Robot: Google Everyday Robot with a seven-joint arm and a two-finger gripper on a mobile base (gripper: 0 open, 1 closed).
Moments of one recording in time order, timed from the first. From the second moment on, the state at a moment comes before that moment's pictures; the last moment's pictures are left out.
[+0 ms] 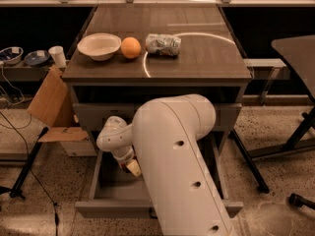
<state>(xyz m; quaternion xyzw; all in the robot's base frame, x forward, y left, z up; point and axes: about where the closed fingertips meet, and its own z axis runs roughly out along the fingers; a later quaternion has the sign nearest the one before) 0.630 0.120 0.374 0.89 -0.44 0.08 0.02</state>
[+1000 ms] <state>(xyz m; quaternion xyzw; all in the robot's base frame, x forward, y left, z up) 0.613 0.119 0.404 0.90 -0.43 0.09 -0.05</state>
